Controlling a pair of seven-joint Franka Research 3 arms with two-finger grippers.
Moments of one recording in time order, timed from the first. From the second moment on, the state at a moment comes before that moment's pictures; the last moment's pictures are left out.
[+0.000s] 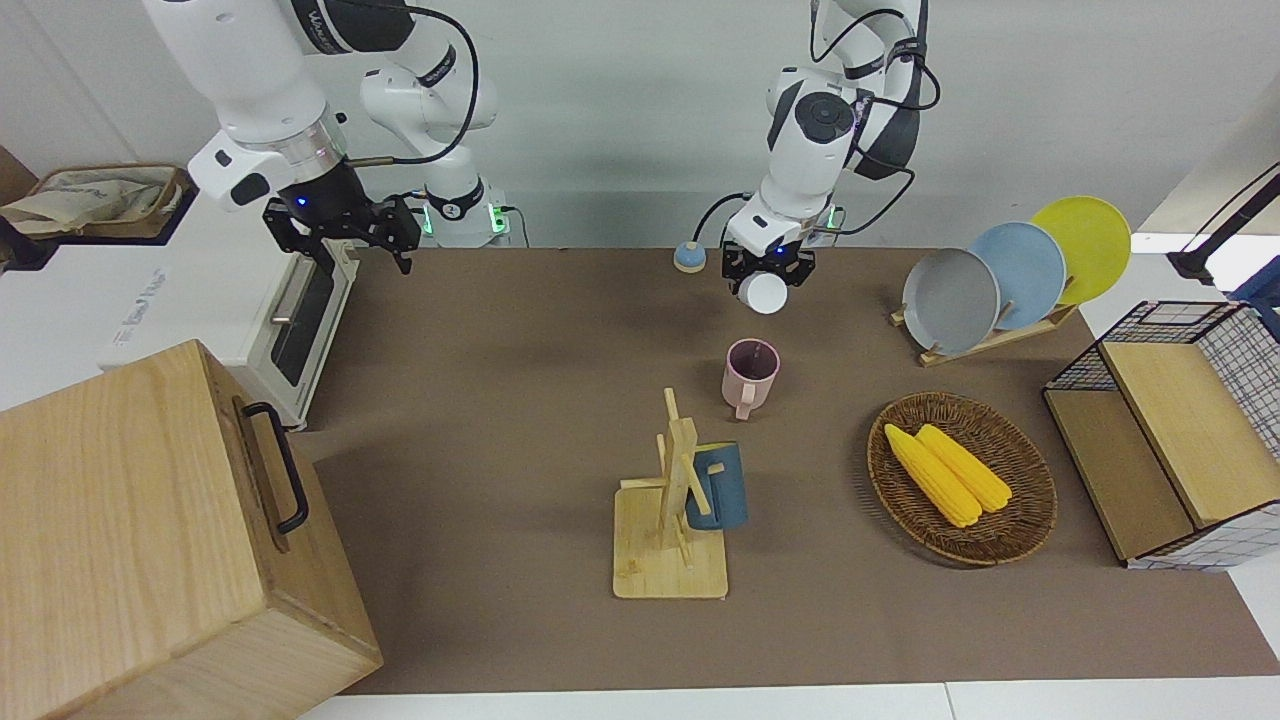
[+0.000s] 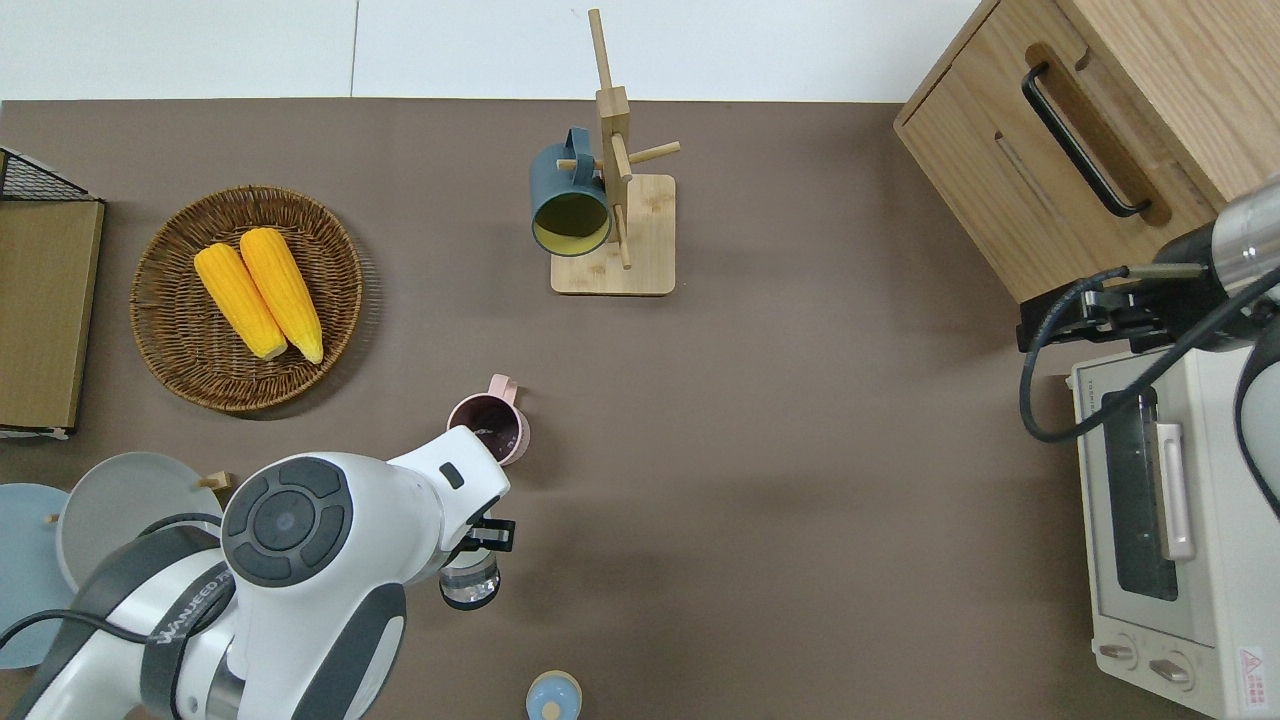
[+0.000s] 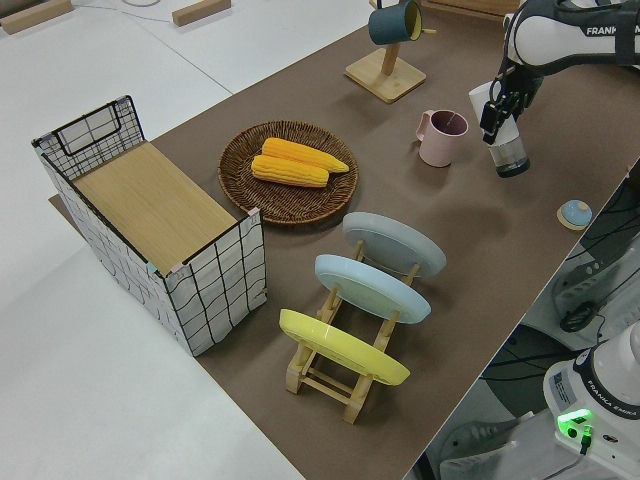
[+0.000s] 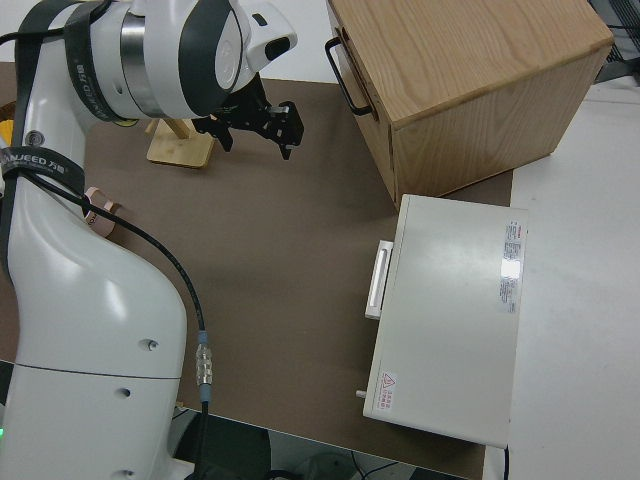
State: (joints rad) left arm -0.42 -0.19 -0.03 -2.29 -0.10 2.03 -0.24; right arm -0.07 0.13 0.14 -1.38 0.03 1.45 0.12
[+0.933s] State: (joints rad) left arm -0.42 -0.13 -0.02 -2.17 -0.10 1.88 -0.24; right arm -0.07 0.13 0.15 -1.38 0.03 1.45 0.12
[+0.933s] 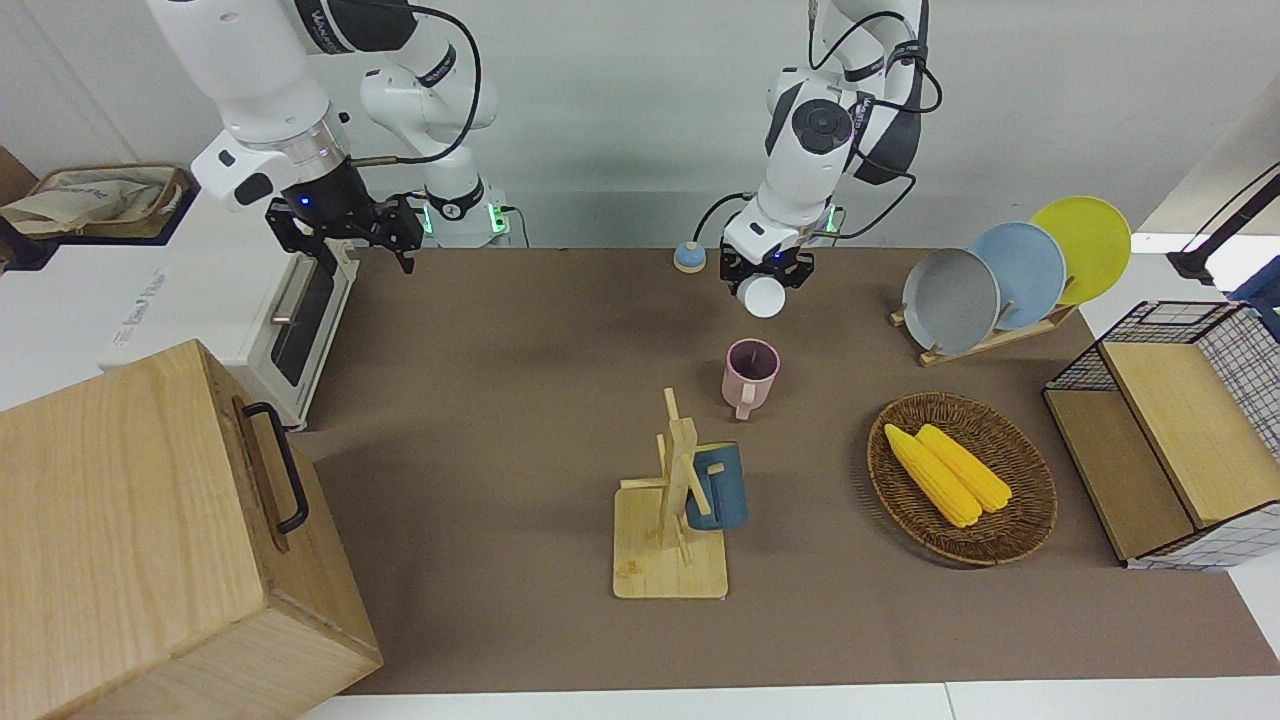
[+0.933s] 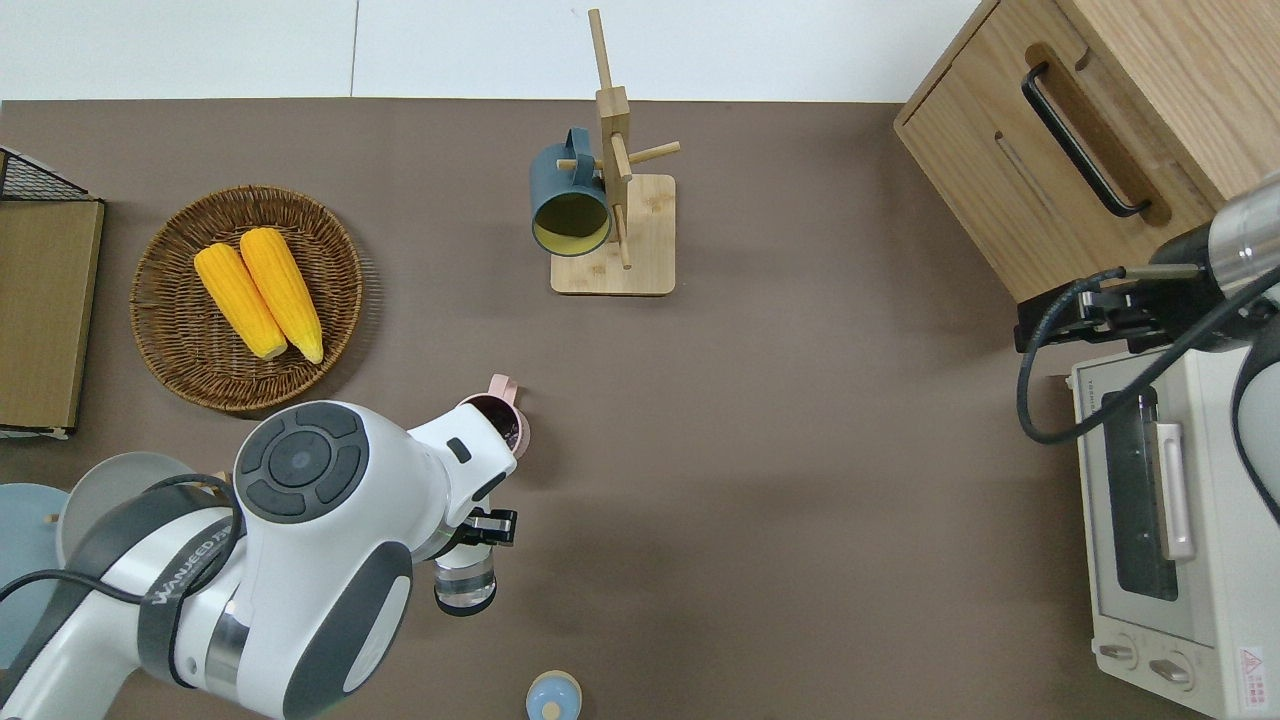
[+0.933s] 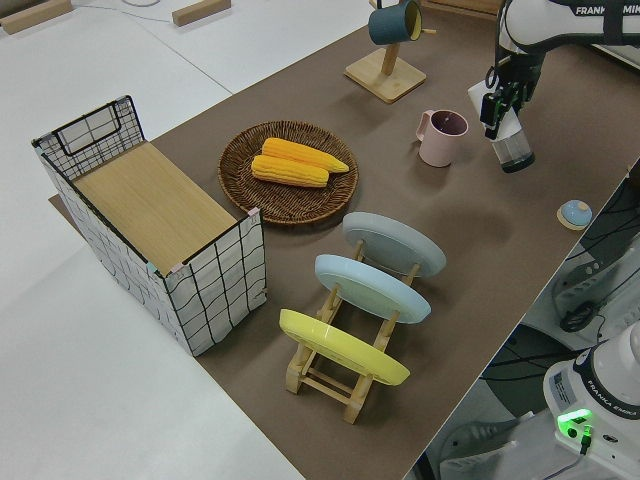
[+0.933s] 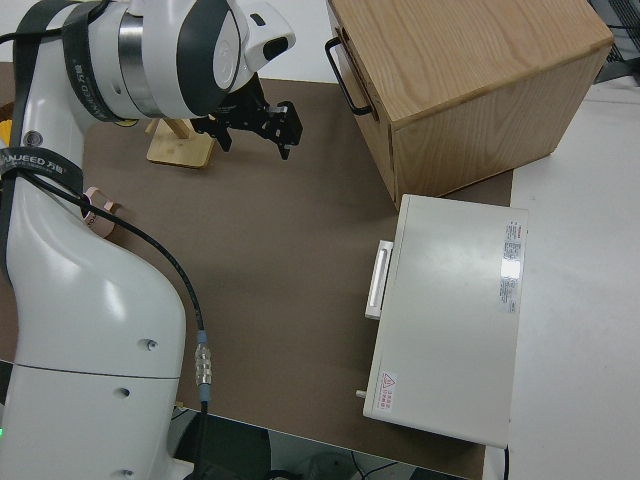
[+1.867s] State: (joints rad) left arm -0.42 -0.13 -0.02 -2.15 -0.10 1.81 -0.24; right arm -0.07 0.13 0.15 -1.38 0.03 1.45 0.12
